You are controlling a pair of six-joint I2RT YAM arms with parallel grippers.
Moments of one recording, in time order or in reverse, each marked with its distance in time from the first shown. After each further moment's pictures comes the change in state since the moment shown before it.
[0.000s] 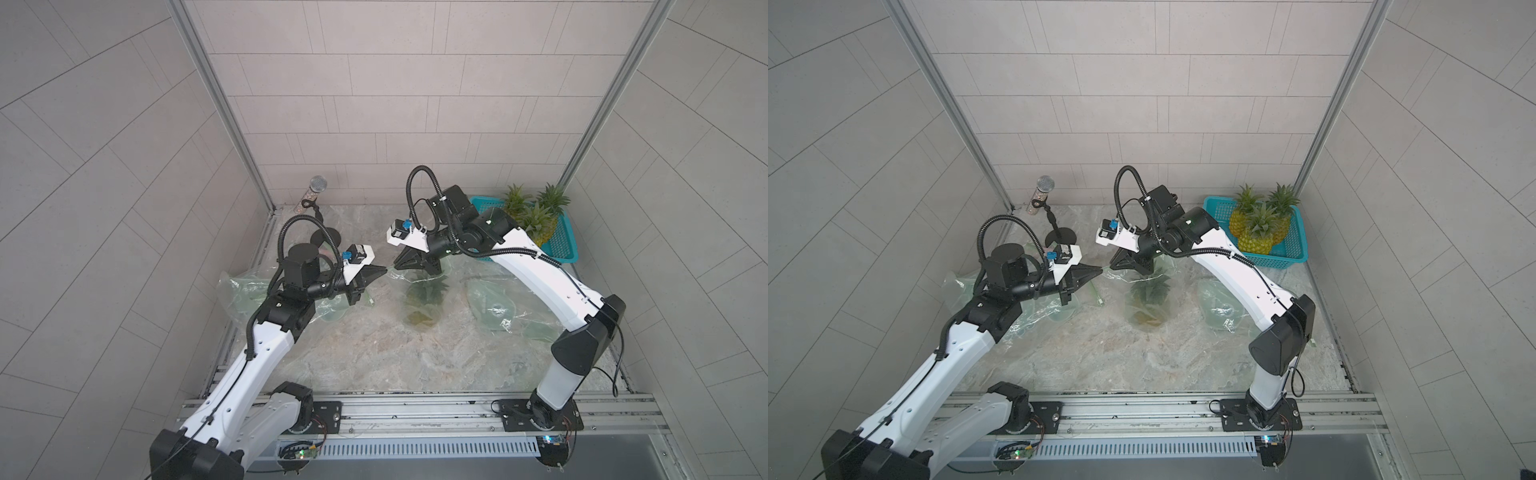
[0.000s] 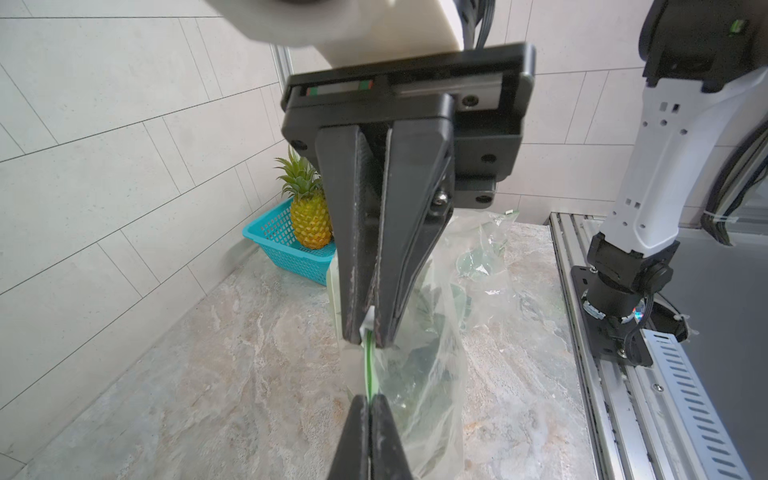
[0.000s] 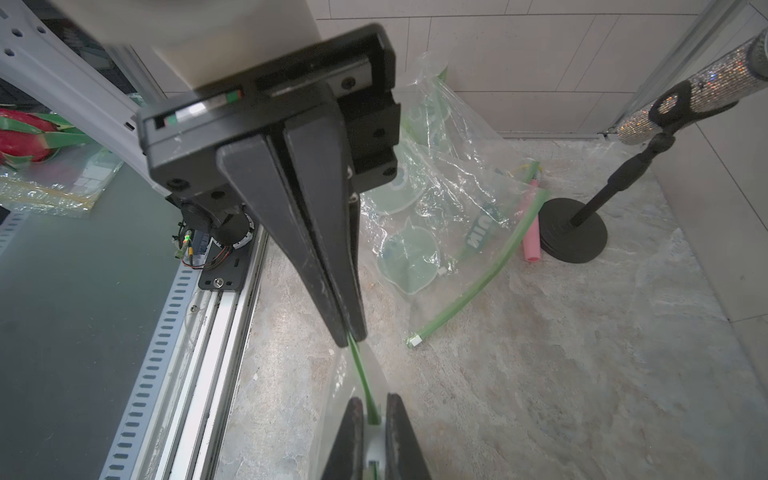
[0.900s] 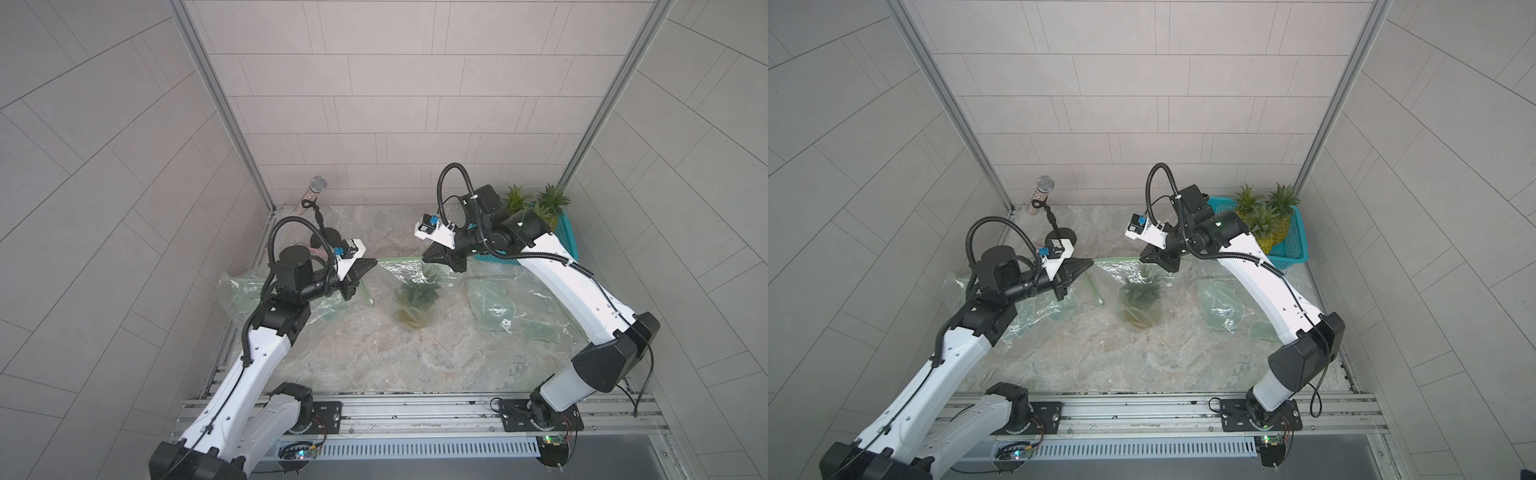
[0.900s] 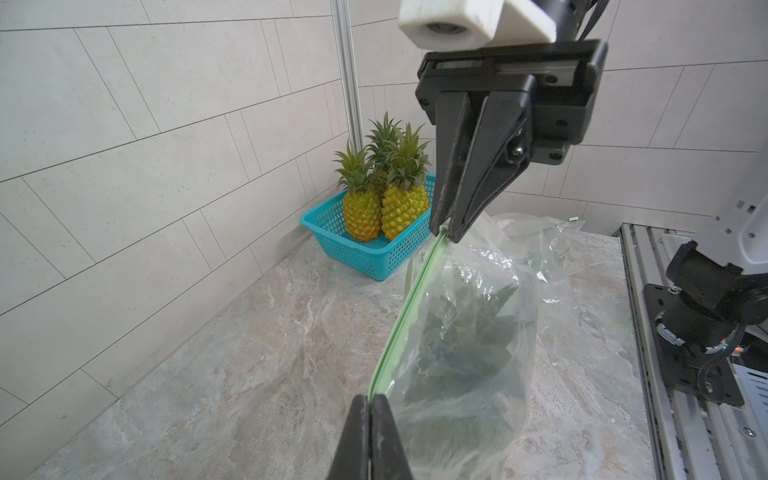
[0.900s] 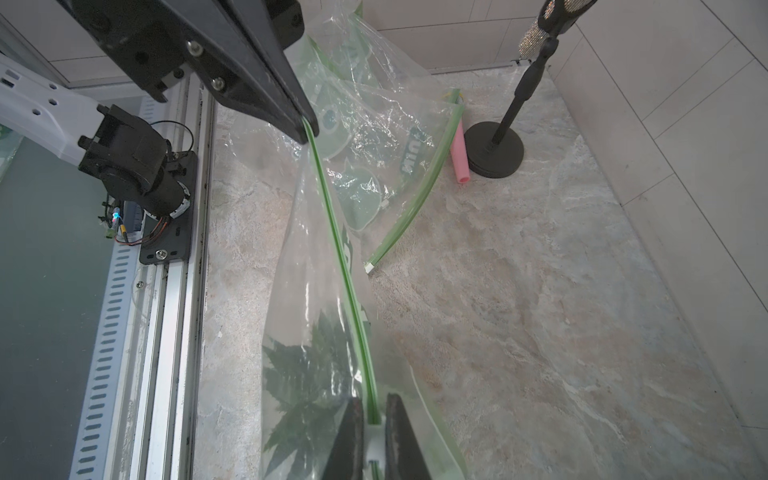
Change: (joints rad) left arm 0.051 -0.038 -0.019 0.025 -0.133 -0.027; right arm -0.120 -0.153 -0.143 -0.025 0.126 0.011
